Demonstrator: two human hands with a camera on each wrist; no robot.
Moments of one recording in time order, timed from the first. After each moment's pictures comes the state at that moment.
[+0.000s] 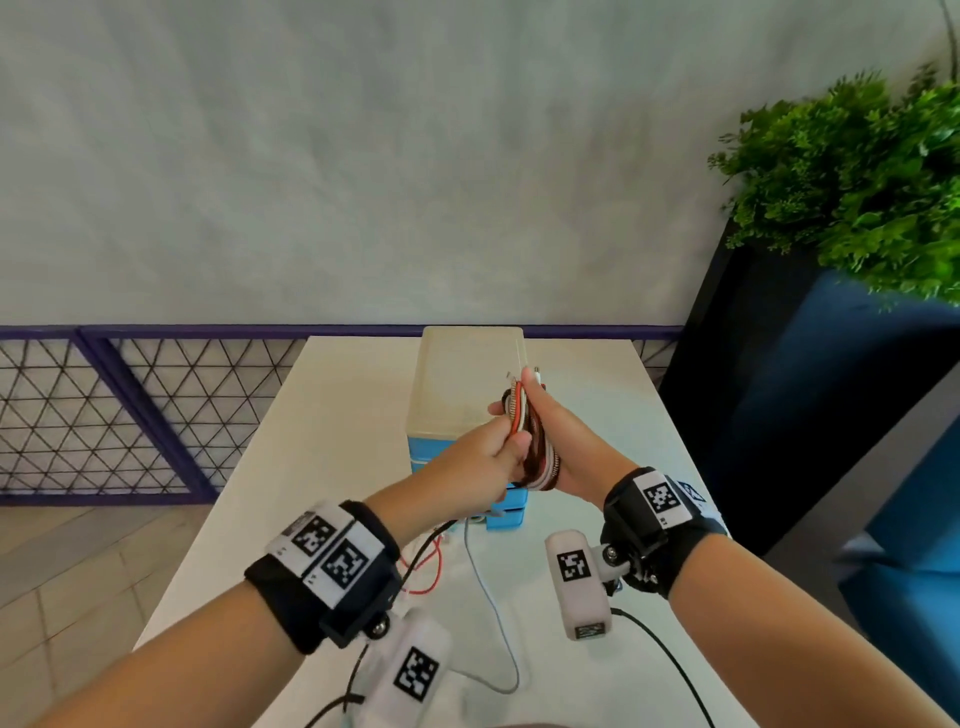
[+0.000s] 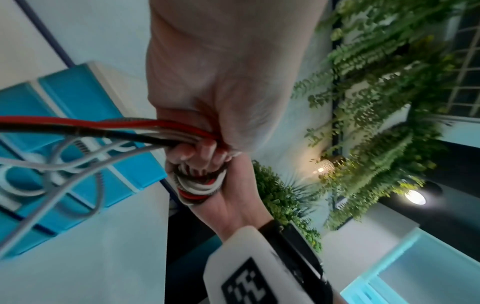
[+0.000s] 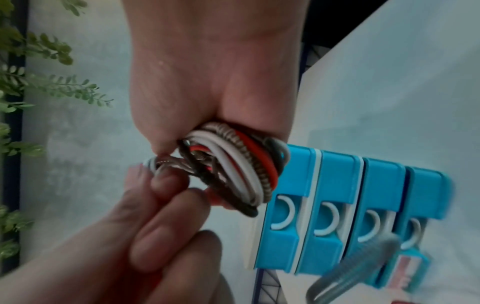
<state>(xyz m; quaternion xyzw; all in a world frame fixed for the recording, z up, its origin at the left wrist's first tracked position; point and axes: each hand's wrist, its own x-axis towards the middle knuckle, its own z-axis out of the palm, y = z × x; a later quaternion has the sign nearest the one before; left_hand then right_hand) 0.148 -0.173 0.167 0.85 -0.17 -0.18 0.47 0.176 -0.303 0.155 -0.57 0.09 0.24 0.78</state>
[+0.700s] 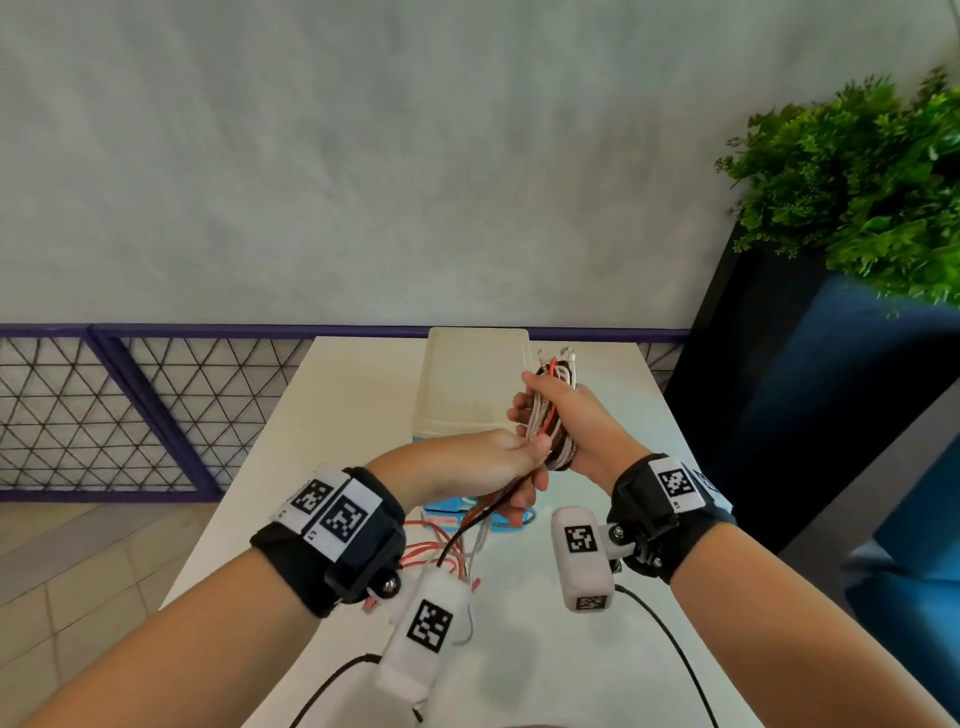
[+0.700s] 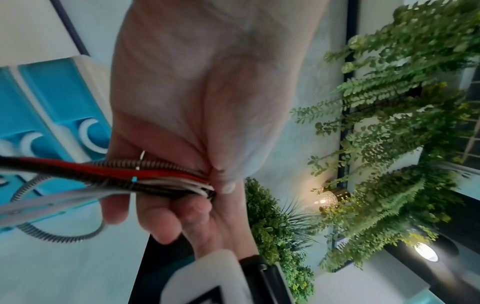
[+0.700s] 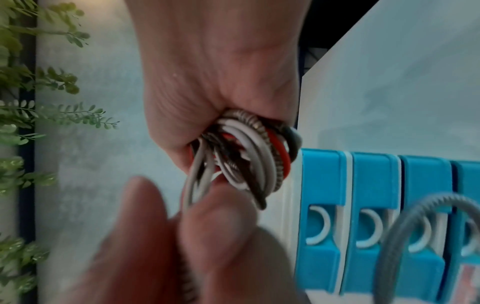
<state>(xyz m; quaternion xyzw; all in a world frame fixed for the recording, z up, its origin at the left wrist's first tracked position) 0.154 -0.171 0.187 0.78 -0.18 -0.36 0.47 0.189 -0.311 0.164 -0.56 0.10 0.11 0.81</state>
